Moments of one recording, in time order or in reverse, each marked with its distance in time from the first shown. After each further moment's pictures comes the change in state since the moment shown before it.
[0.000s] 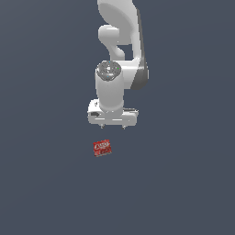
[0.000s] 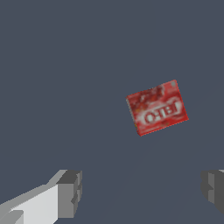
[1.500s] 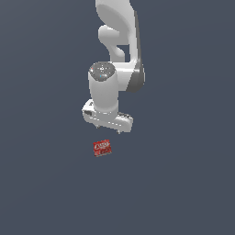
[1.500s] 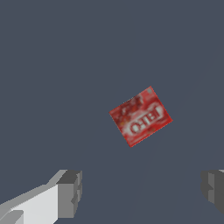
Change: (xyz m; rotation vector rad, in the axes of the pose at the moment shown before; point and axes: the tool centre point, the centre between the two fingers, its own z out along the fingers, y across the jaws) arm 0.018 0.018 -0.003 -0.004 0.038 0.228
